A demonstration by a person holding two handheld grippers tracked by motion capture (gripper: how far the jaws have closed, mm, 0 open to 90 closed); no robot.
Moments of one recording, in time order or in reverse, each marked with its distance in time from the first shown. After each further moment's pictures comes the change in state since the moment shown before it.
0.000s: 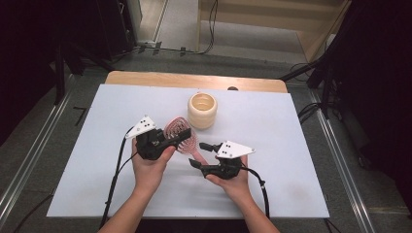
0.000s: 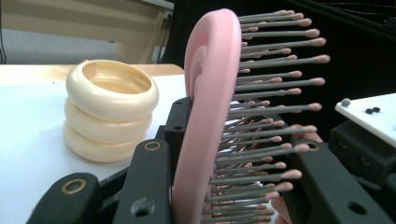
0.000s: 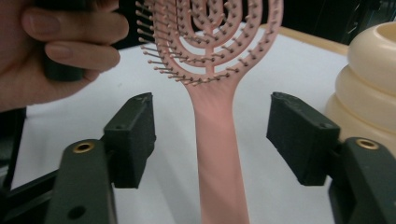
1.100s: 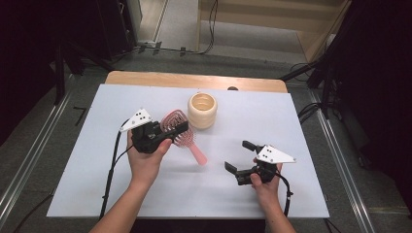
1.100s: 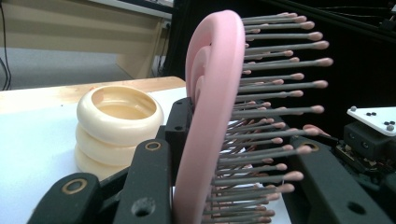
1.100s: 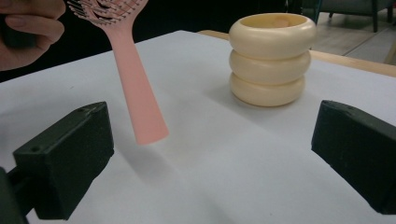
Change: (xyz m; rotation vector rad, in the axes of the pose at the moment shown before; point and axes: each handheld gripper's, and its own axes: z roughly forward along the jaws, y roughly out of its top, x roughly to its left) left arm 0.003 0.020 -0.004 -0.022 -0.007 0.041; right arm -0.034 -0.032 -0.081 -0.066 -0.177 0.084
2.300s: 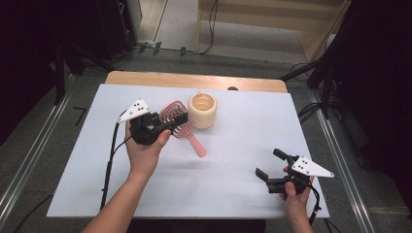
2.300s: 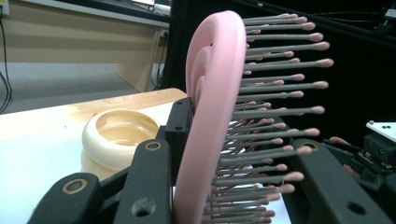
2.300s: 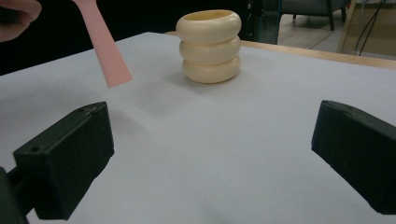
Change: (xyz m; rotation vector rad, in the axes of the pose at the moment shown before) left arm 0.004 0.022 0.001 -0.016 -0.010 0.035; right arm -0.030 -0.024 -0.076 -0.027 -0.105 0.047
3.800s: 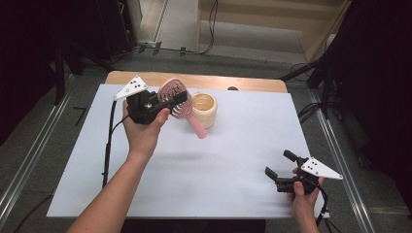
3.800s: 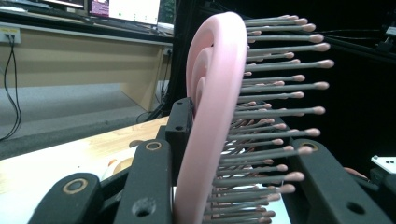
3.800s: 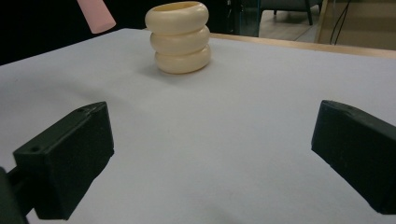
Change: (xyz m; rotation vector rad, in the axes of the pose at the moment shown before) left arm 0.012 0.046 0.010 -0.049 0.007 0.033; right arm -0.021 -0.012 -0.015 0.009 -0.069 0.031
